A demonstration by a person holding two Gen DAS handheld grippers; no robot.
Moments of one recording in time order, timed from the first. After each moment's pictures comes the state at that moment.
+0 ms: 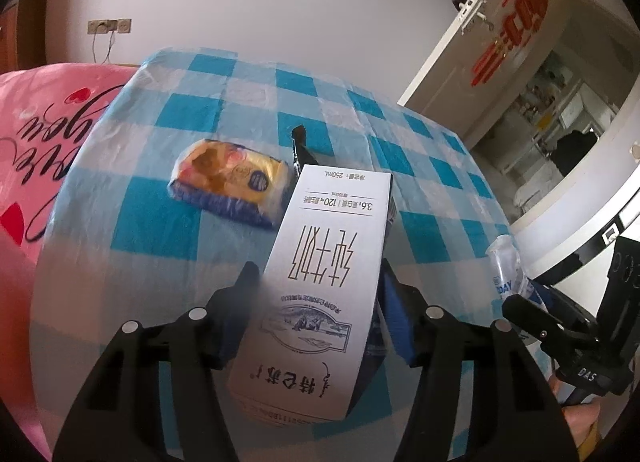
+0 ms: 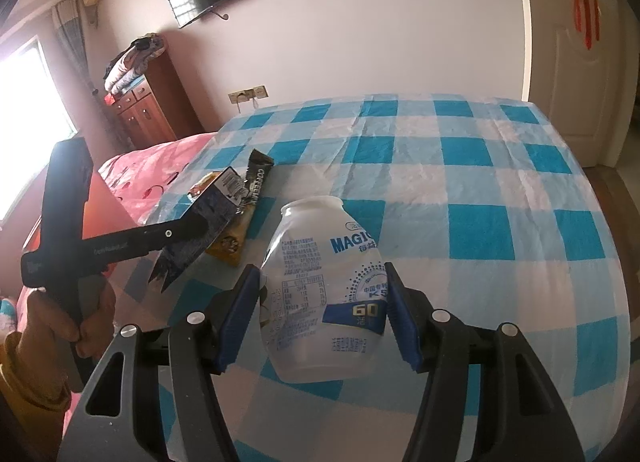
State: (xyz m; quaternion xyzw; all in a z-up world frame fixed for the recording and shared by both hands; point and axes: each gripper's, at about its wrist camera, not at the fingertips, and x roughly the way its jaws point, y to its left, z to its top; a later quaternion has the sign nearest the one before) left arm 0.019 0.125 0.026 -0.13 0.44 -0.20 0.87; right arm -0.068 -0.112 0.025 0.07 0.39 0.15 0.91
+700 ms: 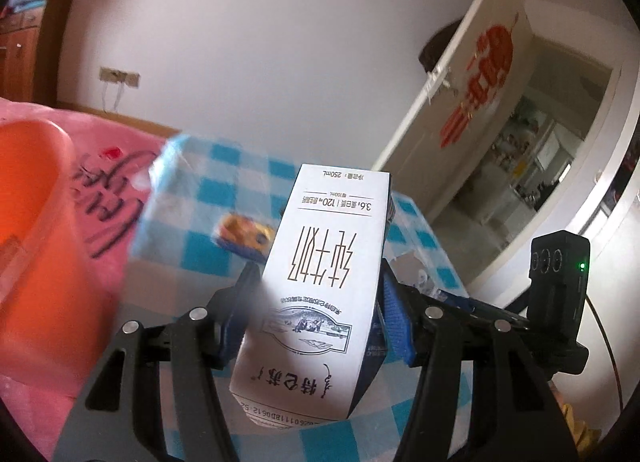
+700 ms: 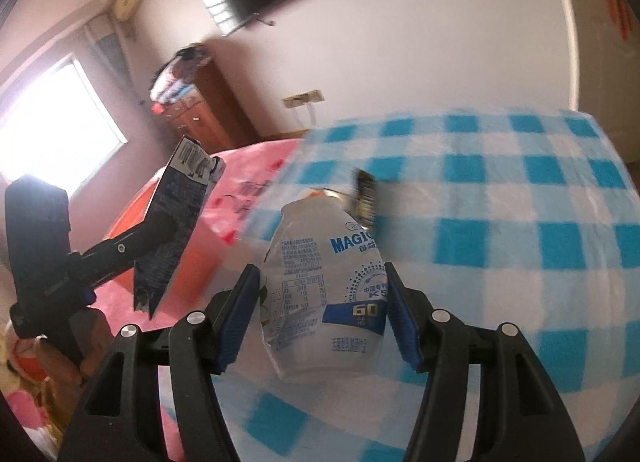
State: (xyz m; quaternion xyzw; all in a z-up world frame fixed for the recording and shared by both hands) left arm -0.073 0.188 0.128 -0.17 0.32 -0.20 0.91; right arm -0.079 -0.047 0.079 0.12 0.38 0.25 0.88
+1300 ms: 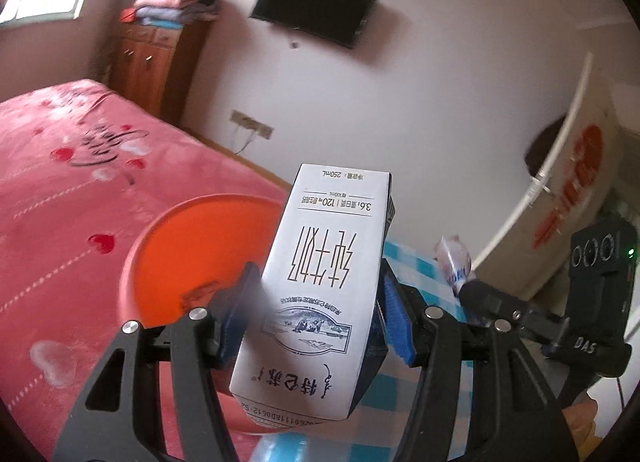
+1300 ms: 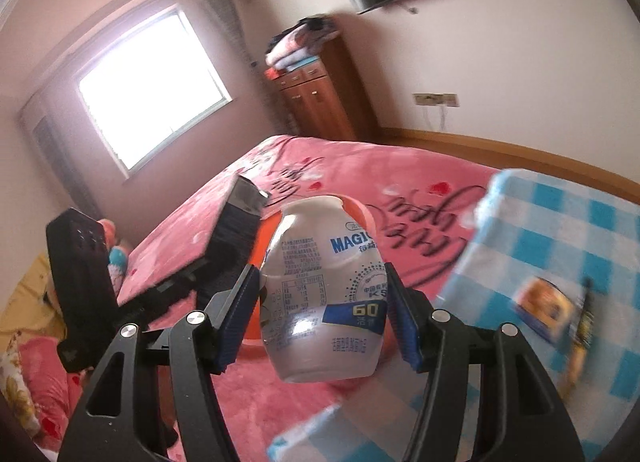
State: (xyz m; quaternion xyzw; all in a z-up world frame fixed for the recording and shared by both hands) left arm -0.115 0.363 0.161 -0.23 0.25 0.03 0.94; right arm -0.042 0.174 0.154 0.06 0.35 0.43 0.83
